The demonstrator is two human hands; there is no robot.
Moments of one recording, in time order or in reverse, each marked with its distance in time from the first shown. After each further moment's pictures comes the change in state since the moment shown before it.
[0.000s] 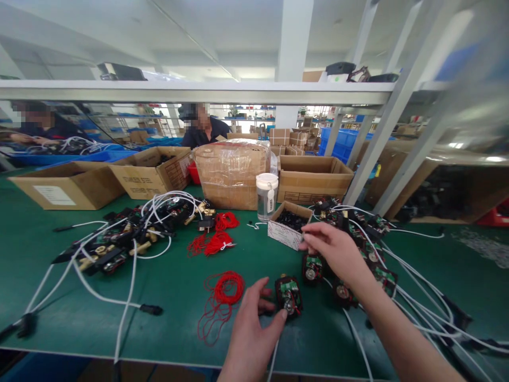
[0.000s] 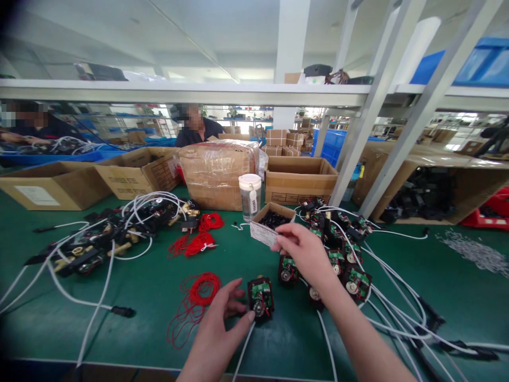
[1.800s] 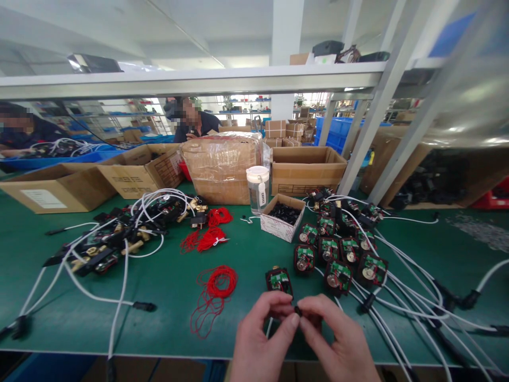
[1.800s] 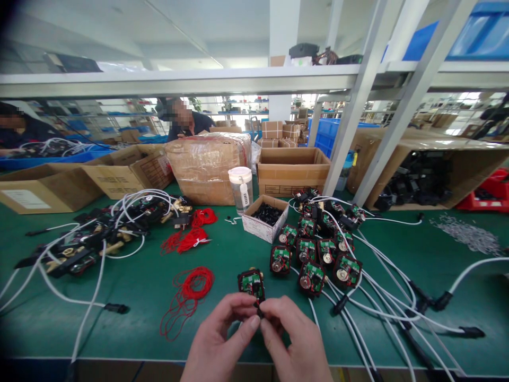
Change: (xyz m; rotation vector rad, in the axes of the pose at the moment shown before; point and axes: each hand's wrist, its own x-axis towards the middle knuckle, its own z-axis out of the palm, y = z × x) left_hand -0.026 0.028 0.019 -0.250 -0.143 0.039; right_hand -0.140 0.017 0.047 0.108 0.169 -0.264
